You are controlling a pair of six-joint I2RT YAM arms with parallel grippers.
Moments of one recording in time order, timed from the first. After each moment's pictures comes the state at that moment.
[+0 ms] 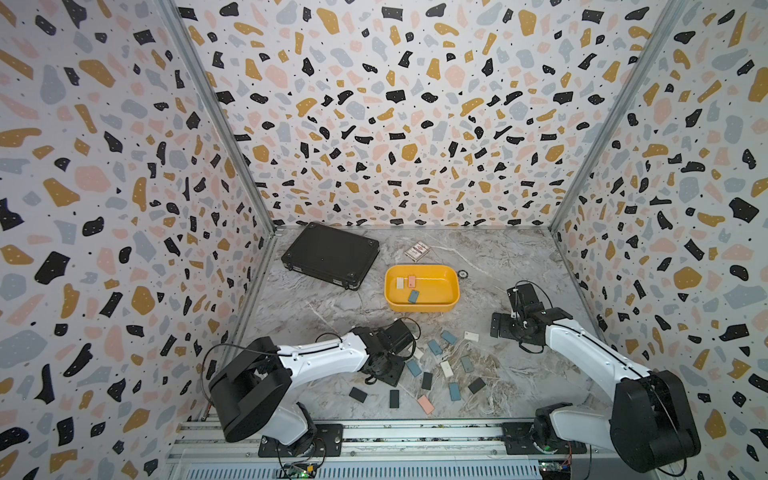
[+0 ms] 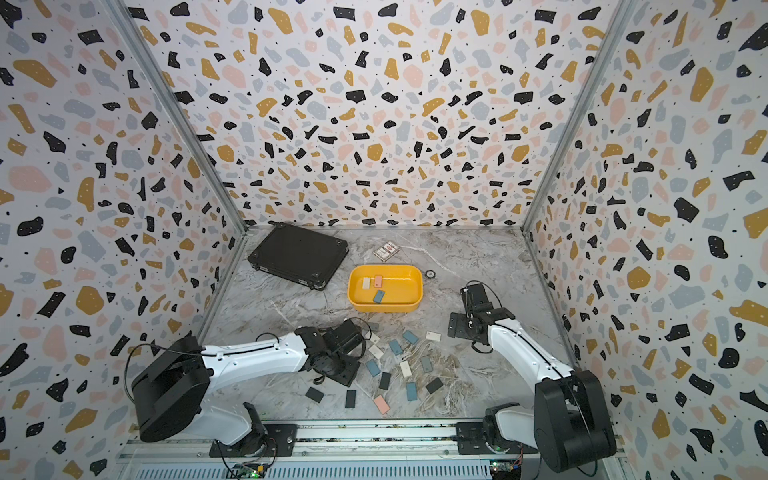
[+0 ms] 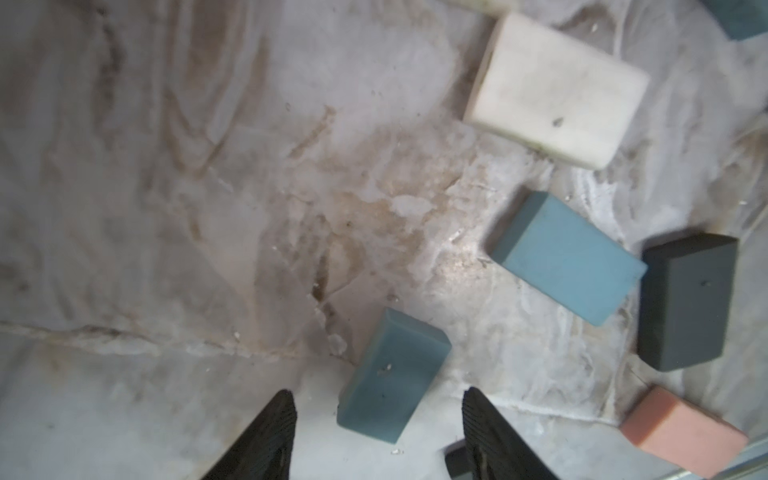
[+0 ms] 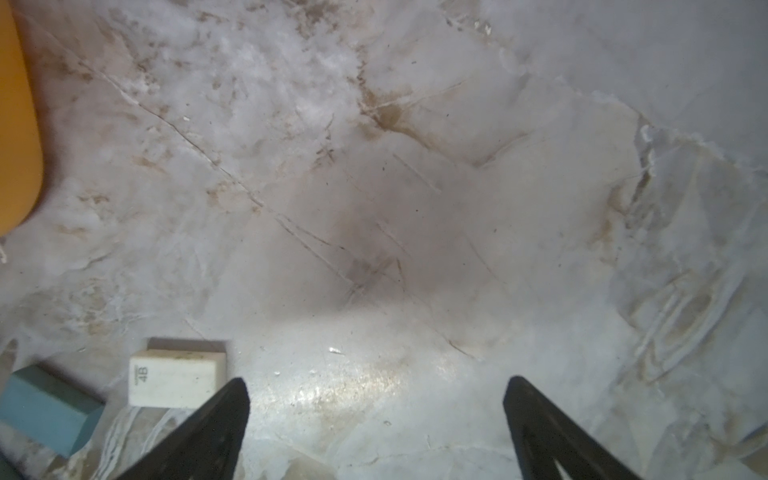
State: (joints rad) left arm -0.93 1.49 0.77 -0.66 -0.01 -0.48; right arm 0.26 1.25 0.71 -0.62 0.14 0.40
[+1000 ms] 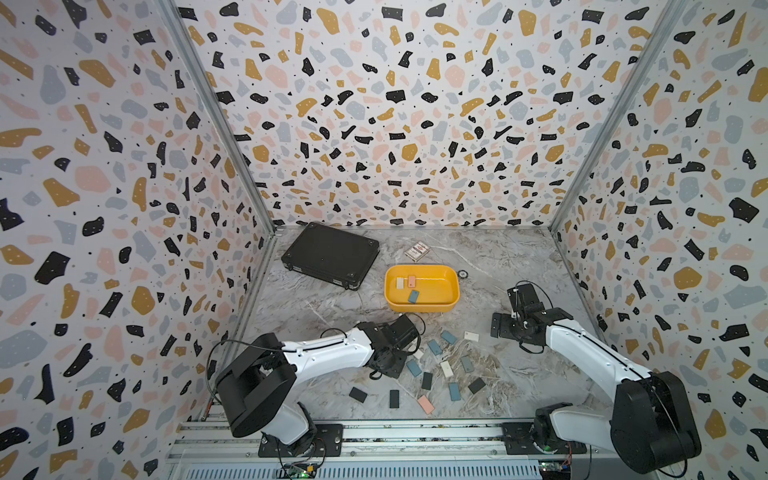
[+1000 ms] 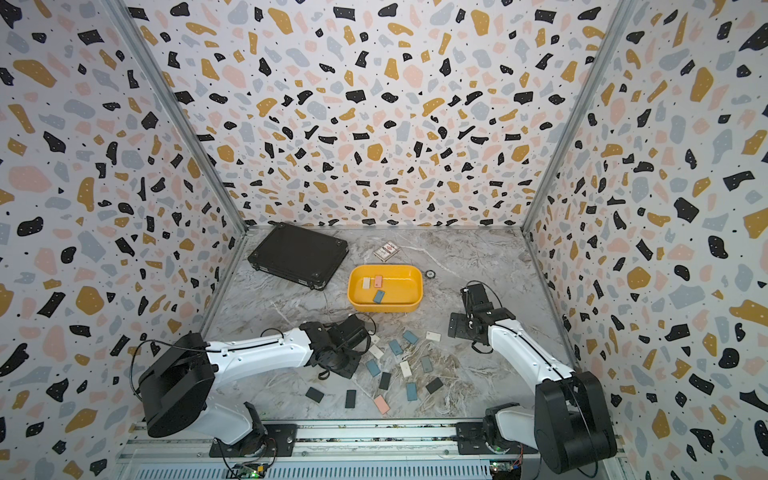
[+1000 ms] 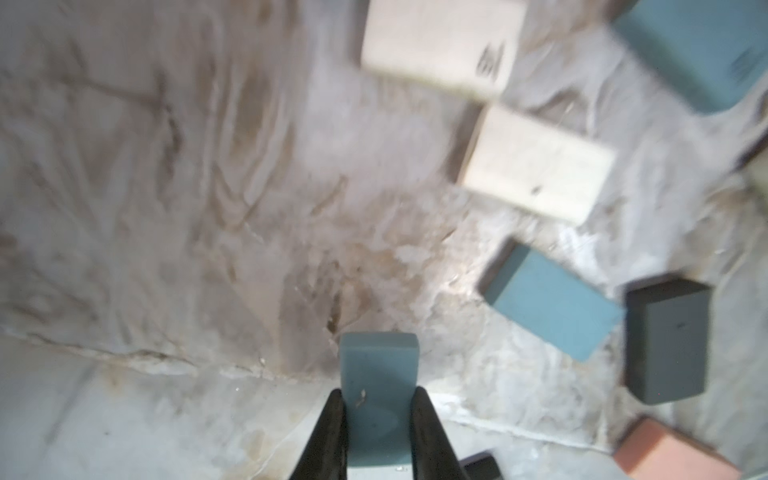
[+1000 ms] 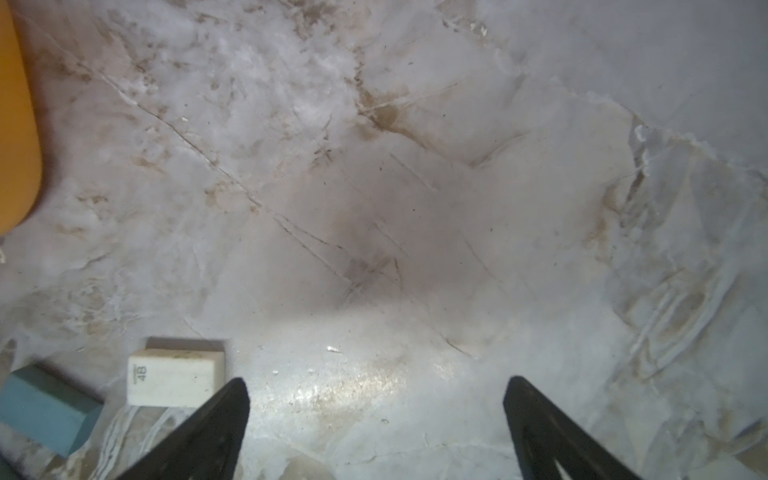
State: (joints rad) left arm -0.93 1.51 0.89 -0.71 -0.08 -0.47; right arm 0.26 1.25 0.71 -0.62 0.15 0.40
